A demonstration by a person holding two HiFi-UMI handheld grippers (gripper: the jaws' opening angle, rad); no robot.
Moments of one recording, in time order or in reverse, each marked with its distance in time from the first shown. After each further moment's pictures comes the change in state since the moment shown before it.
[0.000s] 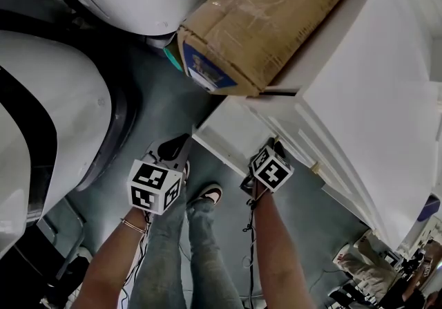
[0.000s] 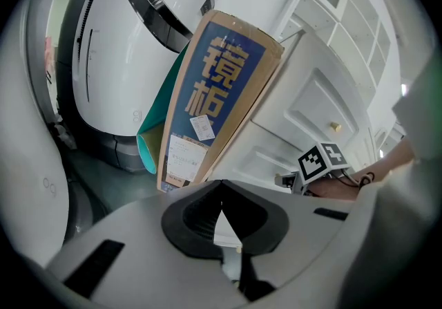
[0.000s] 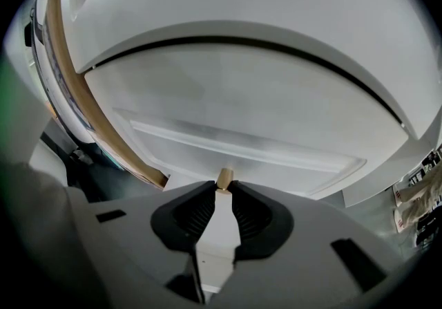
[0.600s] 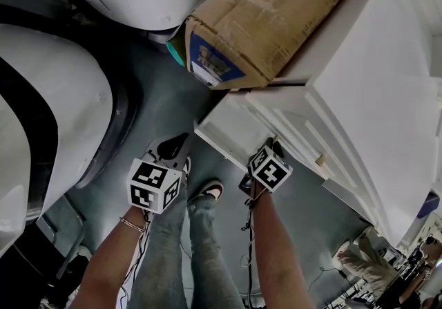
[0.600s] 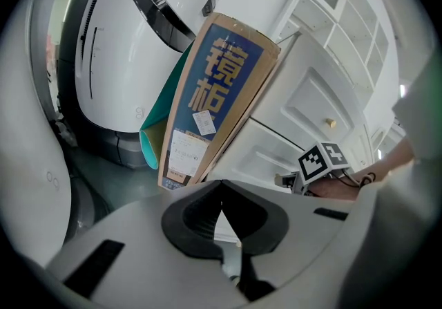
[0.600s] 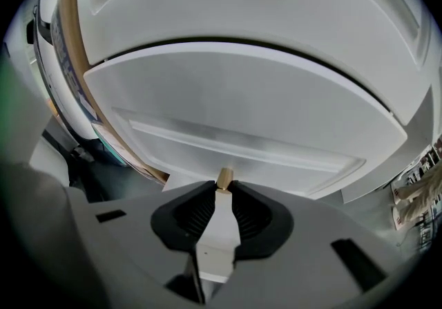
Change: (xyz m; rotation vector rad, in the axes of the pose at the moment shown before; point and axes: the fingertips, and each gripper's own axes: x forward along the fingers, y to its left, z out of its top) left arm -0.011 0.003 -0.015 0.001 0.006 -0.010; right arm -0.011 0.004 -0.019 0.000 0.004 -0.007
